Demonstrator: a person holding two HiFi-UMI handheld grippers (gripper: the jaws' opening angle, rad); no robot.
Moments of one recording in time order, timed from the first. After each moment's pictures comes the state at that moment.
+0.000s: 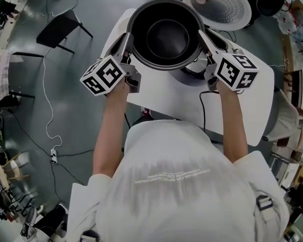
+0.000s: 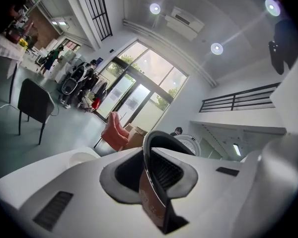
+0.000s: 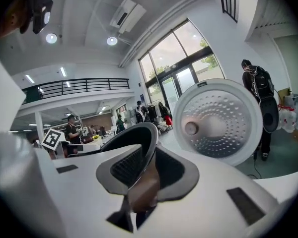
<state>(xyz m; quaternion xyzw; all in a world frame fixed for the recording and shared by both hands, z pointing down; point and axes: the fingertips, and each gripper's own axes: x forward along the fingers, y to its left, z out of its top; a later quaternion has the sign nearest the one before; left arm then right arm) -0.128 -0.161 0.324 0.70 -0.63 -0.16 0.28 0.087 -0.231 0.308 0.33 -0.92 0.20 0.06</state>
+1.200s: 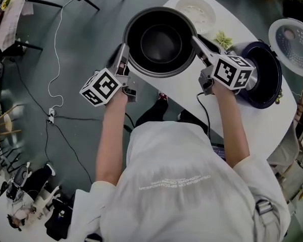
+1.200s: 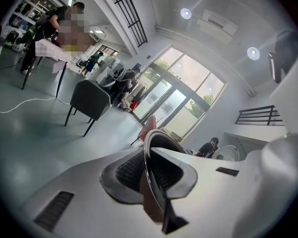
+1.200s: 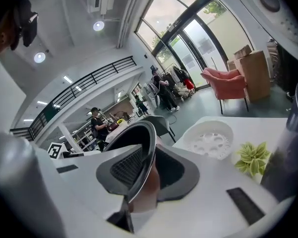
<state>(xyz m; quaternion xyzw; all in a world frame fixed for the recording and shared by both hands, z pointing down) -0.377 -0.019 0.460 0.55 -0.73 -0.19 0.36 -0.200 -0.165 0.462 0.16 -0.91 0.35 0.15</state>
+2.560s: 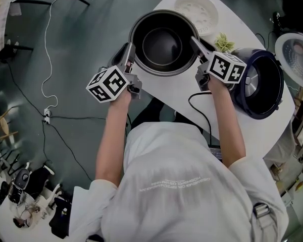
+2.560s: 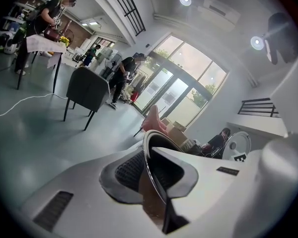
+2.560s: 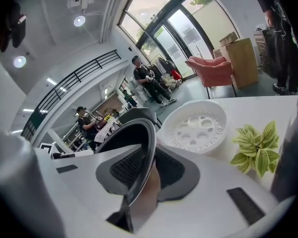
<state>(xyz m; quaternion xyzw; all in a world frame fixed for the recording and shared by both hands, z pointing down) -0.383 -0.075 0.541 0.55 -0.72 -0.13 0.39 -0.211 -0.216 0.564 0.21 -0.87 0.40 0.20</state>
